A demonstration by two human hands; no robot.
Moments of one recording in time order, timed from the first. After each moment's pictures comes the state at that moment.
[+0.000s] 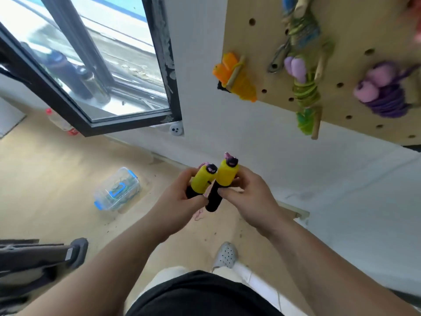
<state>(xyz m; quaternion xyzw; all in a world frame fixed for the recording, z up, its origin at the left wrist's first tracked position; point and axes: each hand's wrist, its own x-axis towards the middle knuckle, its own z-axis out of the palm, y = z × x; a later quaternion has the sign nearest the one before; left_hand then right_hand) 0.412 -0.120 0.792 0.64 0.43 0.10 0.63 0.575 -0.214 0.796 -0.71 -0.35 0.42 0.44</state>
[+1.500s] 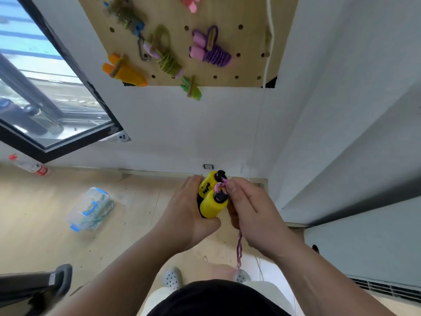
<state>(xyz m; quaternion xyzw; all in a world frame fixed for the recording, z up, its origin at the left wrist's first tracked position) 0.489 -0.445 0.831 0.84 0.29 0.06 0.45 0.599 -0.578 0.831 -0.70 -0.35 0.33 0.53</state>
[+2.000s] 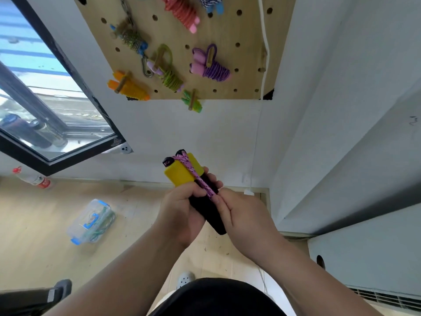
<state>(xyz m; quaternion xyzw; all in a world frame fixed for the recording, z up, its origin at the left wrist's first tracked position) 0.514 -0.442 0.853 0.29 0.28 0.18 0.89 0.593 -0.560 0.832 -0.81 -0.47 0.12 0.33</state>
